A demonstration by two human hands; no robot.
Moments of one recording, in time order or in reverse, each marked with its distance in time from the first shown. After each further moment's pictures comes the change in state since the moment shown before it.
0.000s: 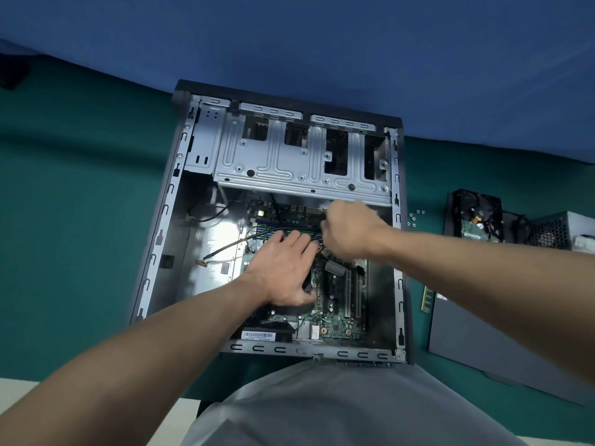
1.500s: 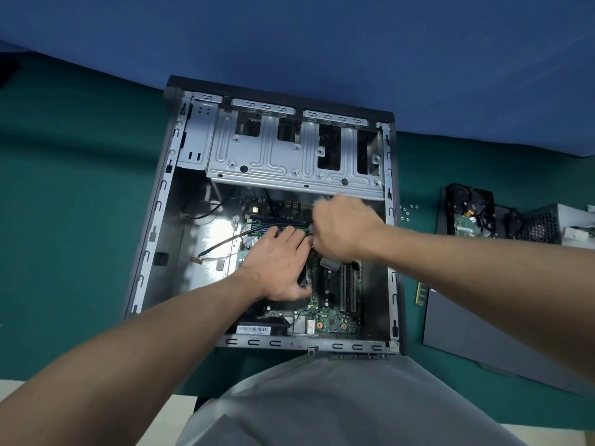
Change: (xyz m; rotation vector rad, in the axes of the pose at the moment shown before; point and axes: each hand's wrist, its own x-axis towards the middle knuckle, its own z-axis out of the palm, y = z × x) left_hand 0.001 0.000 -0.001 0.014 -0.031 -0.004; right_hand -0.003 0.000 0.004 -0.261 0.072 -0.113
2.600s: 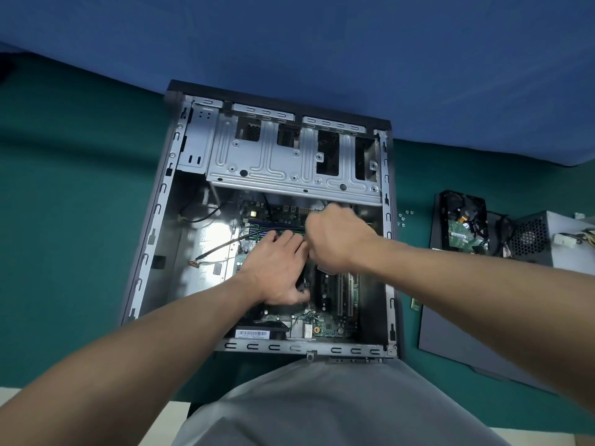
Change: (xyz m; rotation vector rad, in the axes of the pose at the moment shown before) left_hand -0.001 -0.001 0.002 -0.023 0.021 -0.002; right_hand -0.005 -0.012 0.003 0.047 -0.023 -0.009
